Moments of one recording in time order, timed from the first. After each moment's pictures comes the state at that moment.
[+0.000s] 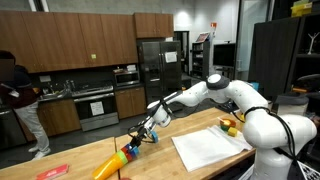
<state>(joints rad) -0.49 1.19 1.06 -1.78 0.25 2.53 -0.72</state>
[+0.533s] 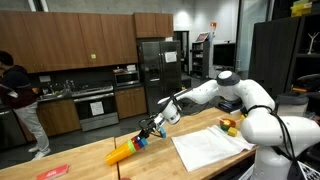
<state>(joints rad) -0.71 1.19 1.16 -1.98 0.30 2.75 -0.81</state>
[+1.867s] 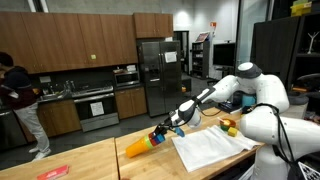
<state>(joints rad) -1.07 1.06 1.26 -2.50 -0.09 3.25 -0.32</state>
